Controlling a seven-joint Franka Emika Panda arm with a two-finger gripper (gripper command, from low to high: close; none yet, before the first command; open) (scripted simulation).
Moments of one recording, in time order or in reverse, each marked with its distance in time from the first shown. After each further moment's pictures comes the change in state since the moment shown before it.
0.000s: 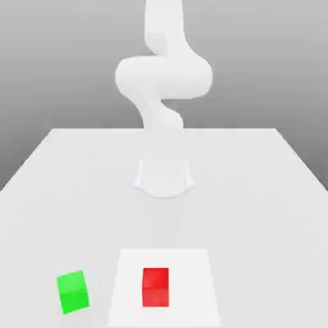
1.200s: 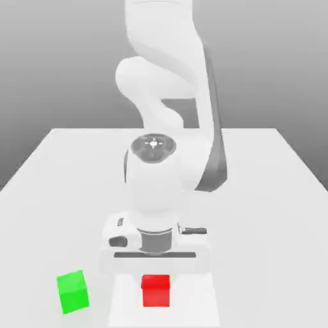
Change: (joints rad) arm -0.020 0.997 -0.010 -0.260 0.015 0.537 -0.057
